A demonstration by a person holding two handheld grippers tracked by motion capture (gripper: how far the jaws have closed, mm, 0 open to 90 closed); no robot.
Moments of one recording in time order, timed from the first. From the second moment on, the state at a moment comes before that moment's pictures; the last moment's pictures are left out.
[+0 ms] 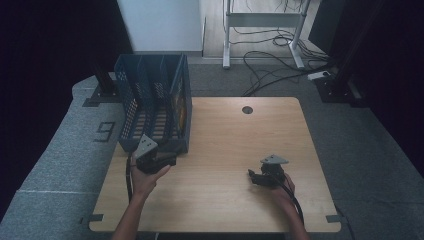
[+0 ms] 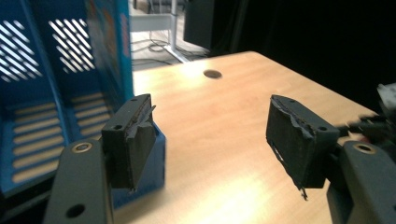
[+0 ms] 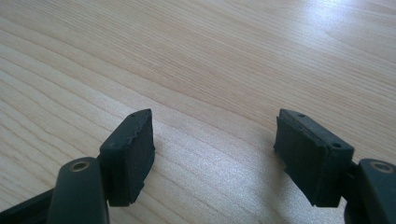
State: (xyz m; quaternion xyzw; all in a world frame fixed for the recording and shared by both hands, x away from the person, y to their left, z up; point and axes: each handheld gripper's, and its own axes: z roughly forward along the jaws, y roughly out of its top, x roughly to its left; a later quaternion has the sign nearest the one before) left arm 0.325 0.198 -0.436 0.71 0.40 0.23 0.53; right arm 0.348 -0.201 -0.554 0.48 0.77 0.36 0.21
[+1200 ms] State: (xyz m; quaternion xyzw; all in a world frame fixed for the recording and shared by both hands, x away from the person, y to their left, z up) left arm 0.289 0.185 -0.523 0.77 0.40 0.16 0.47; right arm 0.348 -0.200 -0.554 0.48 0.77 0.36 0.21
